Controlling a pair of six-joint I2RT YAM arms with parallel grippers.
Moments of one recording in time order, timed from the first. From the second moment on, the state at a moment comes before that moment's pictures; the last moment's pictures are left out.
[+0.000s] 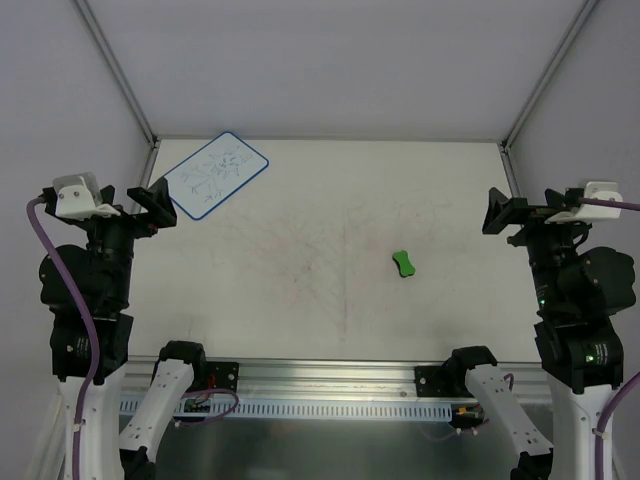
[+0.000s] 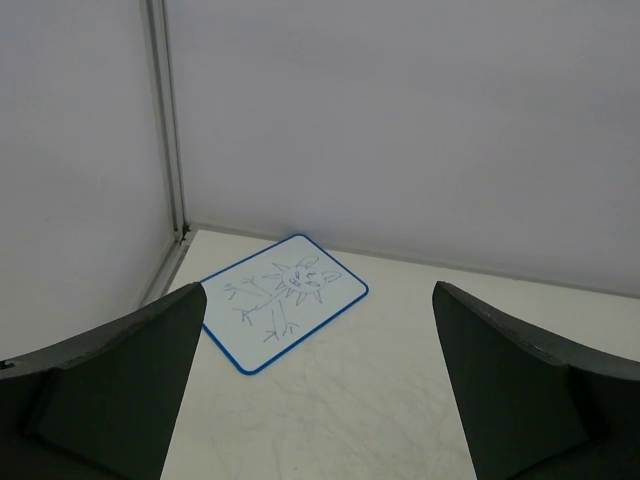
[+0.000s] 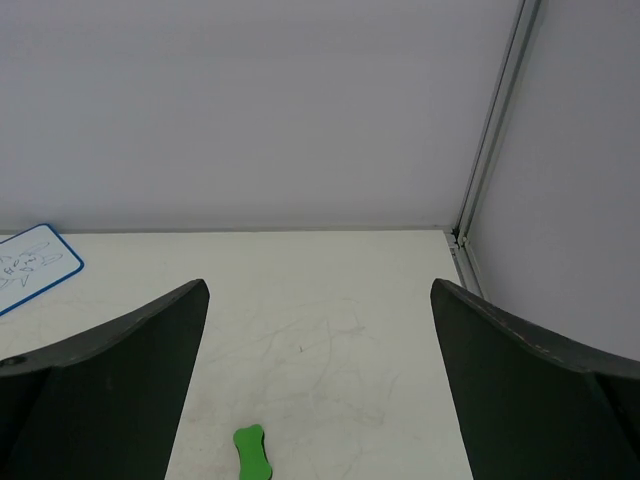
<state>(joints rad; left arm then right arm) -0.07 0.57 1.20 -0.46 -0.17 -0.11 0.16 0.59 1.24 -0.52 0.14 -0.01</state>
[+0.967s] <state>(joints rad) -0.07 1.62 1.22 -0.45 -0.01 -0.24 0.16 0.90 0.86 -0.62 -0.28 0.26</state>
